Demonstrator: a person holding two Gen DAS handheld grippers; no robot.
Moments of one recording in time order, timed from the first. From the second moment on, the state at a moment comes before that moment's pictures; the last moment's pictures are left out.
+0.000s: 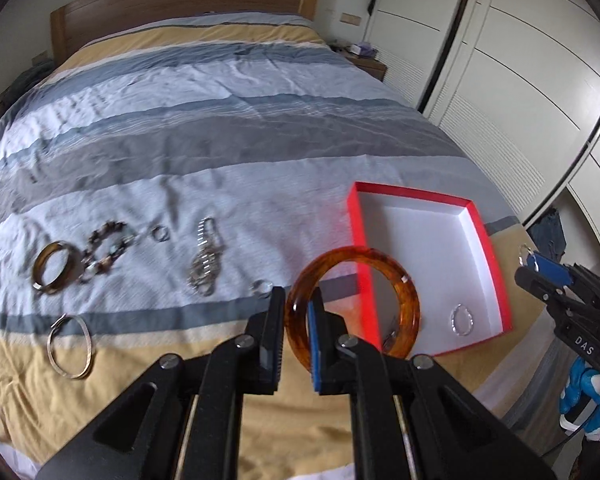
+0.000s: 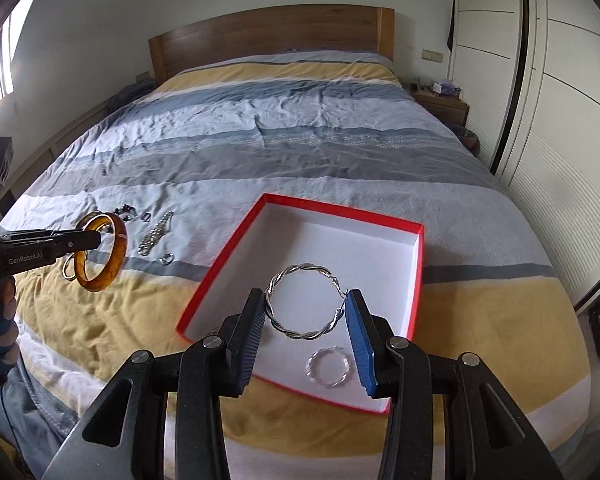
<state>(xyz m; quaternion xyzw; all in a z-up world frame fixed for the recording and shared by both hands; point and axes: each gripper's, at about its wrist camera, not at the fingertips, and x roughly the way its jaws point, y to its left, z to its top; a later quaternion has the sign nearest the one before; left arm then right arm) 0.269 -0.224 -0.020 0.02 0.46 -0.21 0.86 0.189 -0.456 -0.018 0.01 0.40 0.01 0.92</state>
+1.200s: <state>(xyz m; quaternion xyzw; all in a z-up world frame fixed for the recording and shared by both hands) 0.297 -0.326 -0.075 0.07 0.49 -0.26 0.83 0.277 -0.492 -0.083 -0.09 0.49 0.04 0.86</state>
